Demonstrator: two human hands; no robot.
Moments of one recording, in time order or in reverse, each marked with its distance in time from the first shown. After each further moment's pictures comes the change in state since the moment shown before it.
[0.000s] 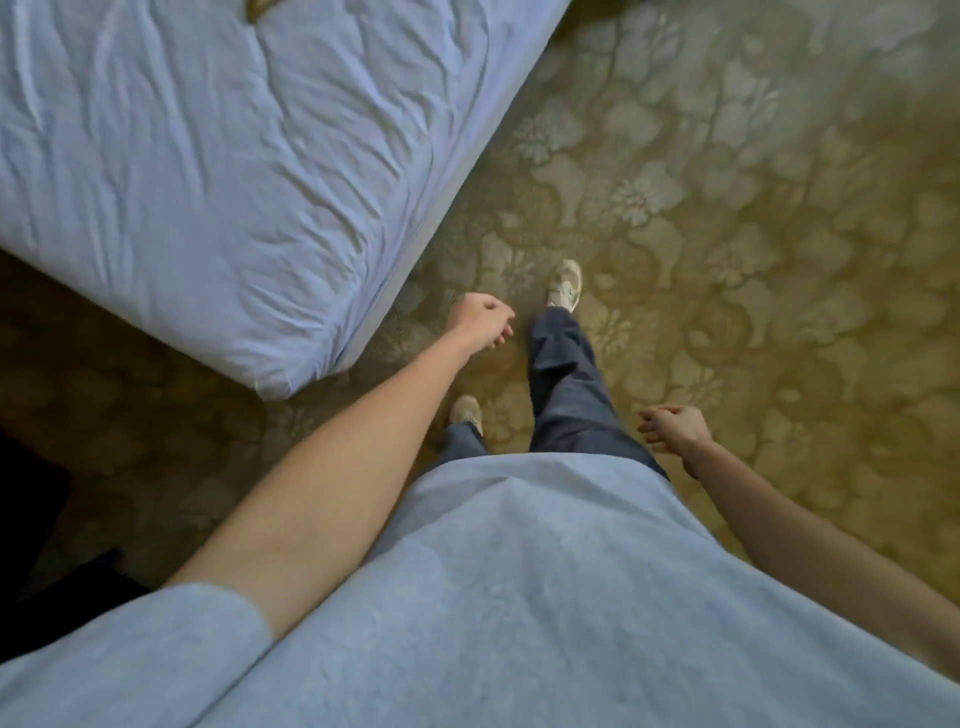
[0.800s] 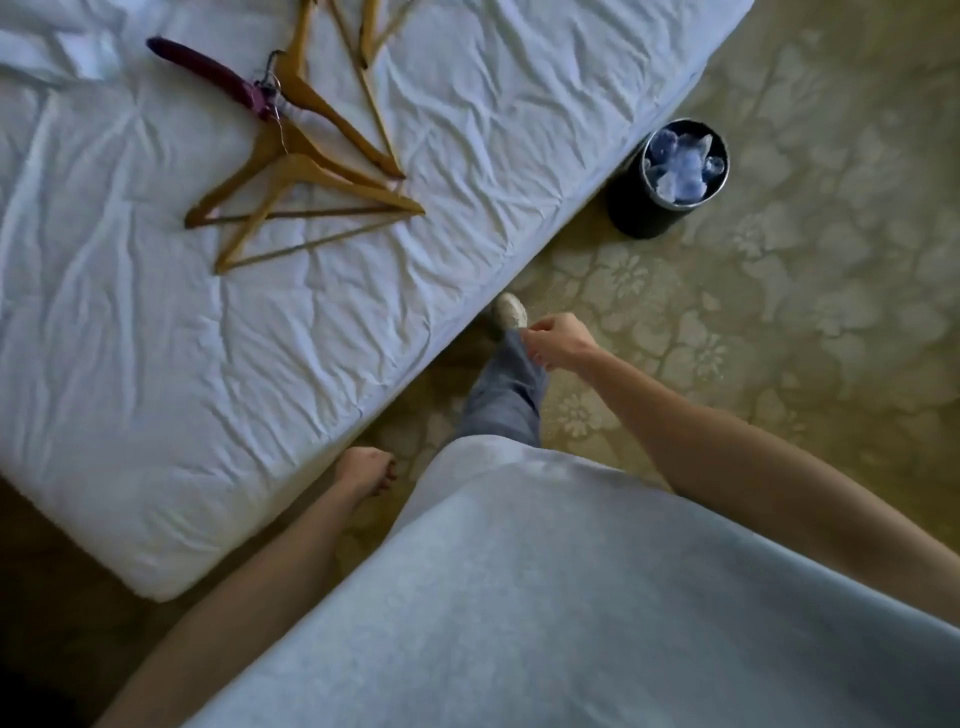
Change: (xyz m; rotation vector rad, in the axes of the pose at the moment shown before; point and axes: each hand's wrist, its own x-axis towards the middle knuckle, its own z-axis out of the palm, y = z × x) left_hand 0.206 0.235 -0.089 -0.127 0.152 -0.518; right_hand 0.139 -0.662 -0.119 -0.447 -0.277 -0.546
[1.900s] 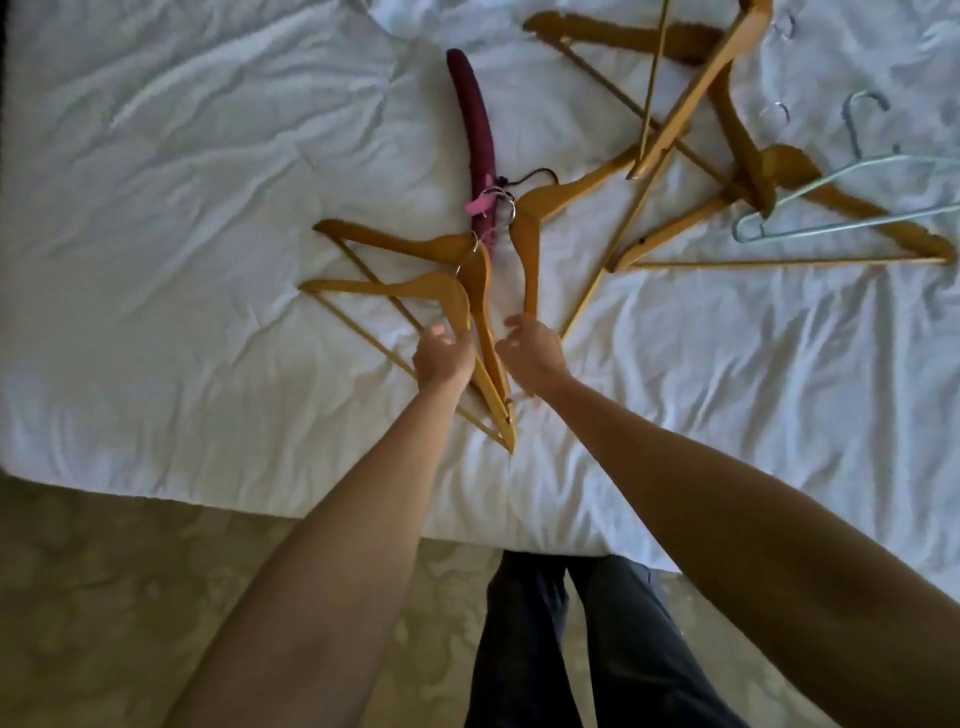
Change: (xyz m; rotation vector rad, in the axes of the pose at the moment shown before) left_hand 0.216 0.377 -0.187 -0.998 0.513 -0.220; right_hand 0.340 -0.361 0.090 -0.701 -0.374 -0.479
